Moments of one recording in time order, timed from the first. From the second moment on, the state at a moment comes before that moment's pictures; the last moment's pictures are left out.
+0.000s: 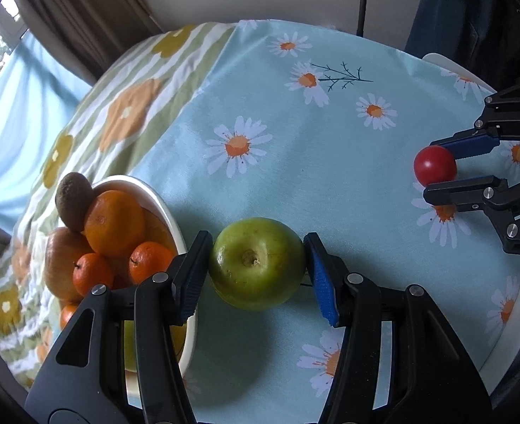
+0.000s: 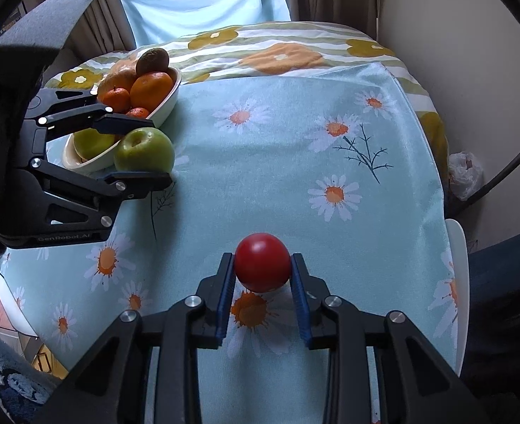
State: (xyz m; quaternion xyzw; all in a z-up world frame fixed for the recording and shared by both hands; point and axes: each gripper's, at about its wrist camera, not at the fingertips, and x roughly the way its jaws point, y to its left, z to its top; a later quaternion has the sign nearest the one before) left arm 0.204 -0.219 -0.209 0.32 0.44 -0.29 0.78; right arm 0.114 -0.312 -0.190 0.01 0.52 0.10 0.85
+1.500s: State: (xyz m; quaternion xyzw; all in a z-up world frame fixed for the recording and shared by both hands) left arm 0.200 -0.061 -0.101 0.04 0.42 -0.04 0.91; right arm 0.194 -0.207 -0.085 -0.08 0.44 0.29 0.85
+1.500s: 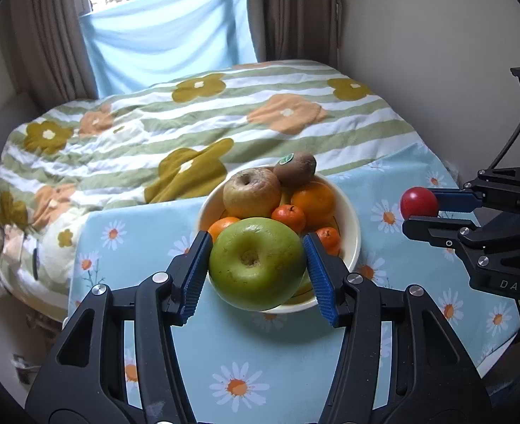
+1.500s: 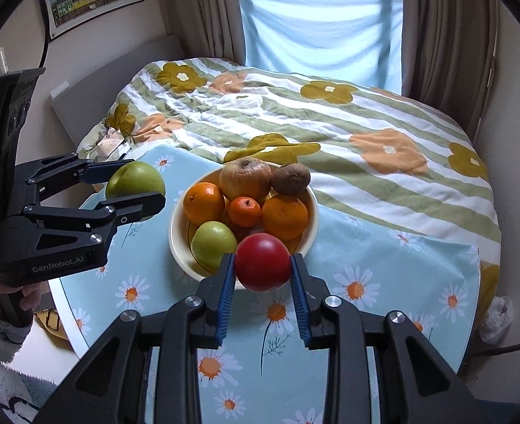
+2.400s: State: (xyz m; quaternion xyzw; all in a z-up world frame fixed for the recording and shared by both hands) left arm 0.215 -0.022 -0.163 -0.02 0.38 -0.07 0.92; right arm 0.232 -0.172 -0.123 -0.07 0.46 0.26 0.84
